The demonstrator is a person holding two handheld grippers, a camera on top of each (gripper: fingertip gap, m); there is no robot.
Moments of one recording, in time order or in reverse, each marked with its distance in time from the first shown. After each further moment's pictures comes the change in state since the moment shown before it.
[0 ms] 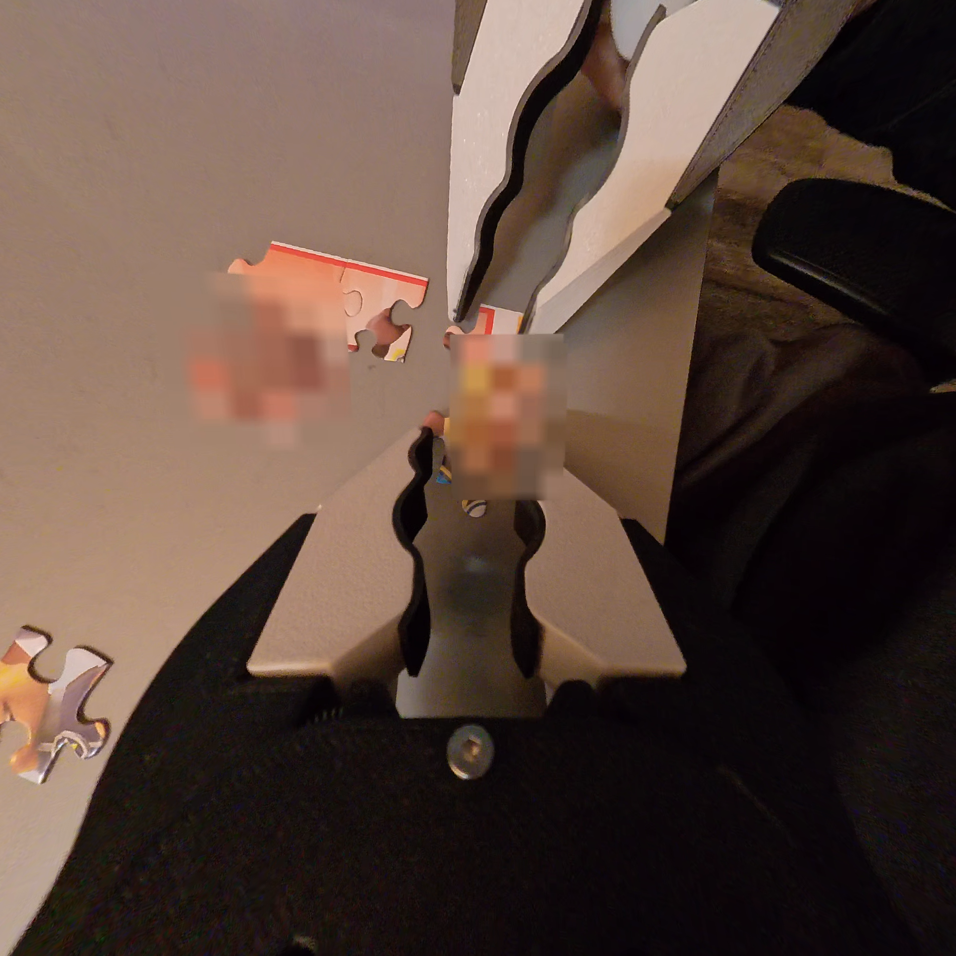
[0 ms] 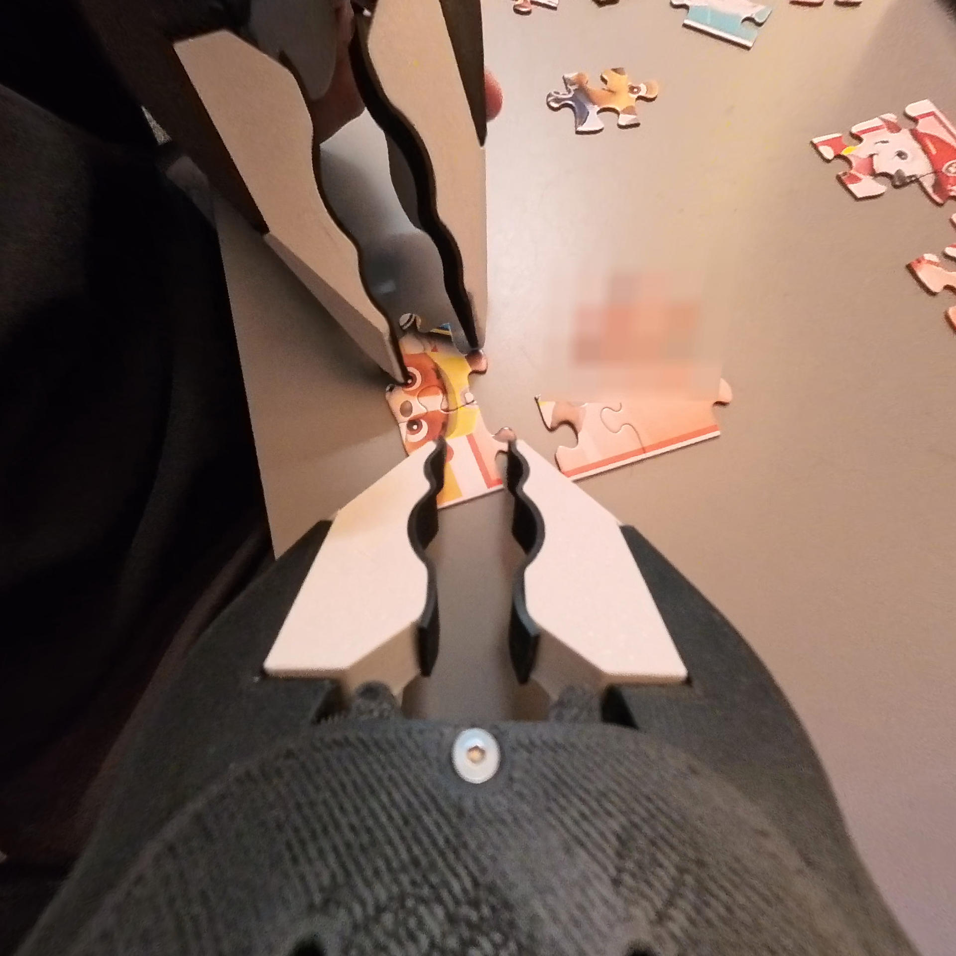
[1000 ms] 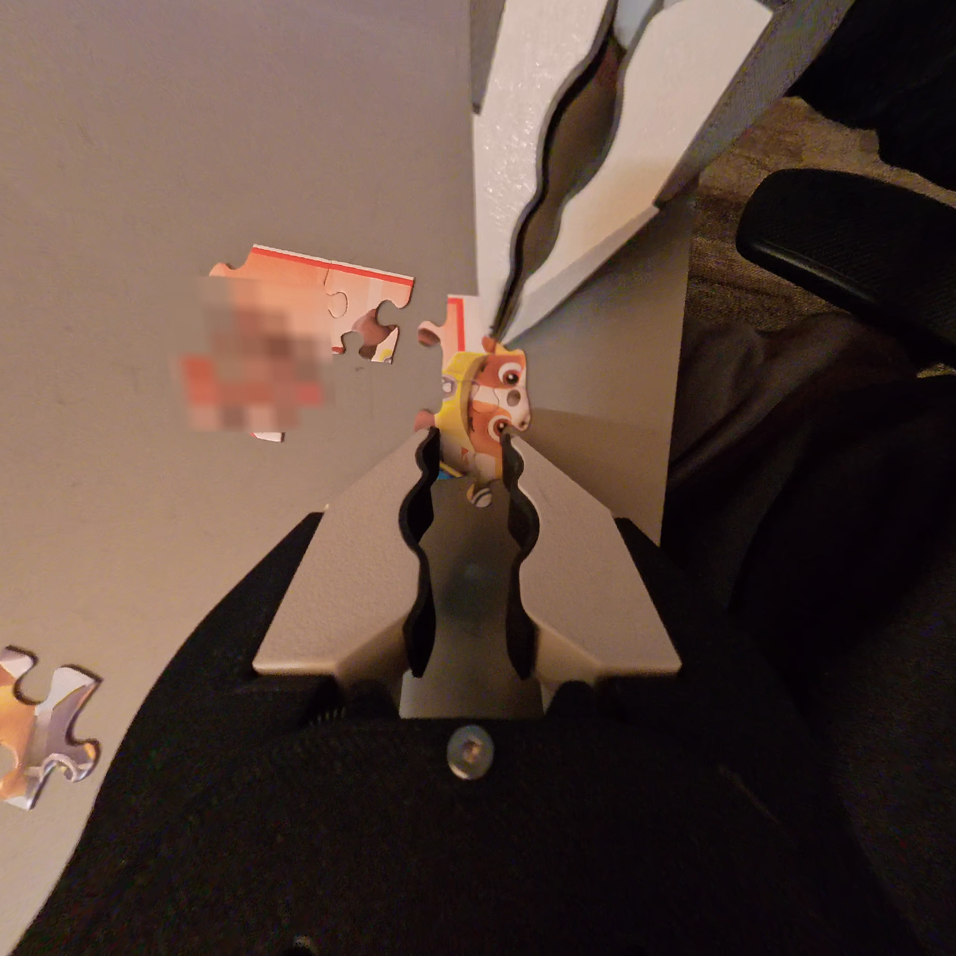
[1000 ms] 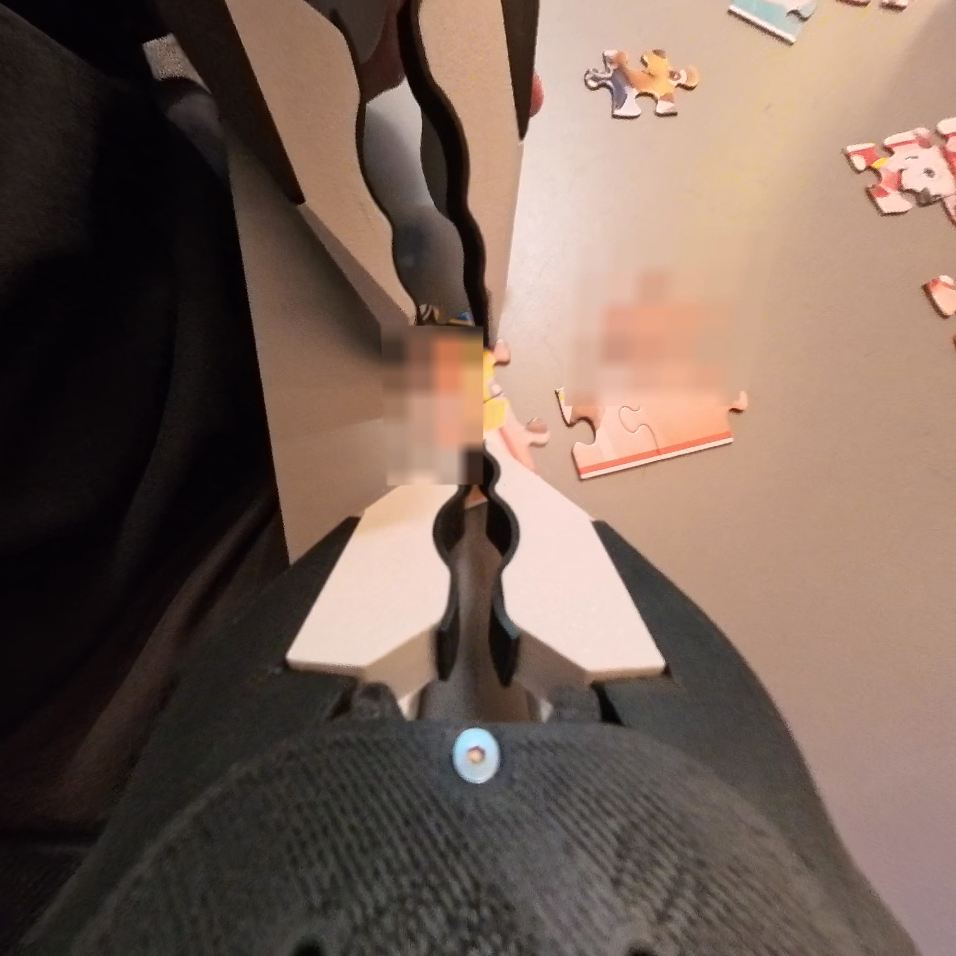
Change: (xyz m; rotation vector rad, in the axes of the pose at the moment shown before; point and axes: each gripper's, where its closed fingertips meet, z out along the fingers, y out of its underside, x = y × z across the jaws) left arm 0.004 0.001 0.001 0.008 0.030 0.024; right arm -0.008 0.003 -0.001 -0.042 0.004 -0.077
